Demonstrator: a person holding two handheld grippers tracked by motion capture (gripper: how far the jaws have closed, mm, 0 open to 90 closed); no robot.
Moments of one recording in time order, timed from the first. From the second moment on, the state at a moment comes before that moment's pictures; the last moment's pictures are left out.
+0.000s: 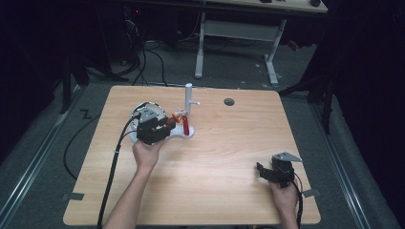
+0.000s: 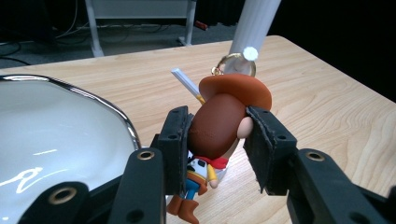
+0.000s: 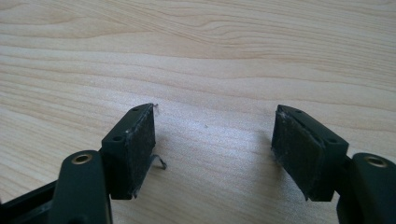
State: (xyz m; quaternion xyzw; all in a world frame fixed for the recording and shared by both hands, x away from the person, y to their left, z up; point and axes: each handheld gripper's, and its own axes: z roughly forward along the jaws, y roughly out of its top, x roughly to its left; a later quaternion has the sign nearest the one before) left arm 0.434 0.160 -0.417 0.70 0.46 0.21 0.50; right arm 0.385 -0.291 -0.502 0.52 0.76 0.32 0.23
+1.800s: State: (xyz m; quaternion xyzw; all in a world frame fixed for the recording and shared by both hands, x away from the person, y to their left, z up) left arm 0.444 0.138 -0.458 0.73 0.48 0.18 0.44; right arm 0.385 -0.291 -0.502 0.52 0.76 0.32 0.23
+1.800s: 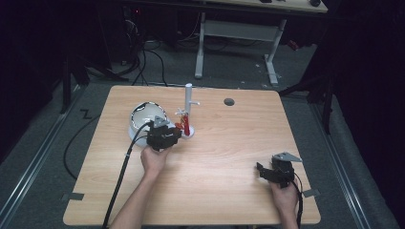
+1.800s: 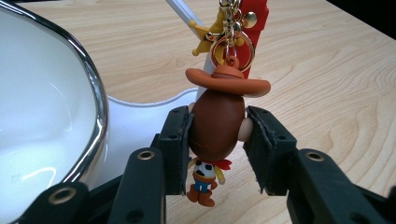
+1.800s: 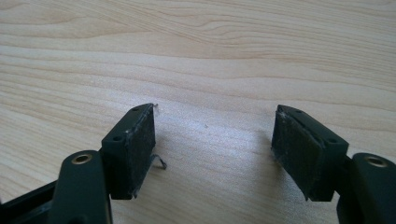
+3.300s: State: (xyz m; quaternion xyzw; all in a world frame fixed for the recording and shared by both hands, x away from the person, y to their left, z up) left arm 0.392 0.165 -0.449 0.73 0.48 0.19 0.45; right arm 0.386 -0.291 -0.502 0.52 0.76 0.32 0.23
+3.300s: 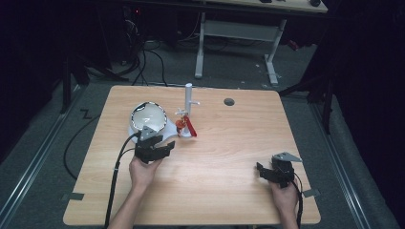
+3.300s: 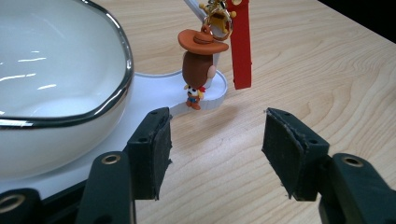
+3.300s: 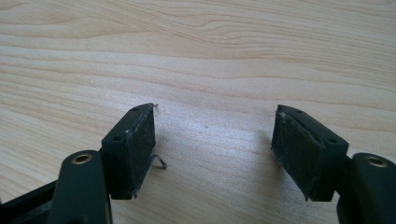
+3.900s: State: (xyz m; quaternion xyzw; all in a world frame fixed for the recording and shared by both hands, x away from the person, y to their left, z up) left arm 0.376 0.177 -0.451 0.72 0.49 0.18 0.46; right arm 0.386 -0.291 -0.502 0.52 0.76 0.32 0.23
